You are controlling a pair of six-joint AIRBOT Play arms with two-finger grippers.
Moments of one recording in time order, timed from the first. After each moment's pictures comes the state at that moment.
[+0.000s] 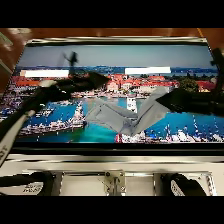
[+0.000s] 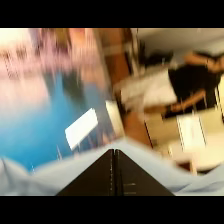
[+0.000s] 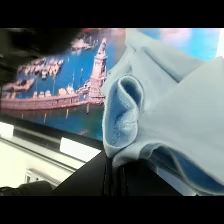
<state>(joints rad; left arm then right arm) -0.25 -1.45 1.21 -0.10 -0.89 -0.81 -0.01 -0.82 1.18 -0.85 1.36 1.60</state>
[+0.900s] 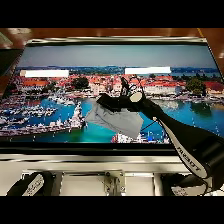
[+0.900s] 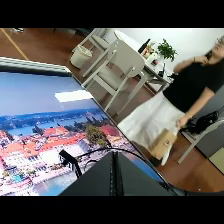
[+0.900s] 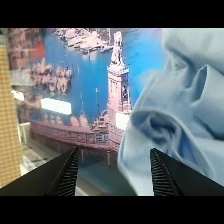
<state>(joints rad) 0.36 -0.91 1.21 0.04 -1.28 -0.87 0.52 -1.62 1.18 -0.41 0.60 1.41</state>
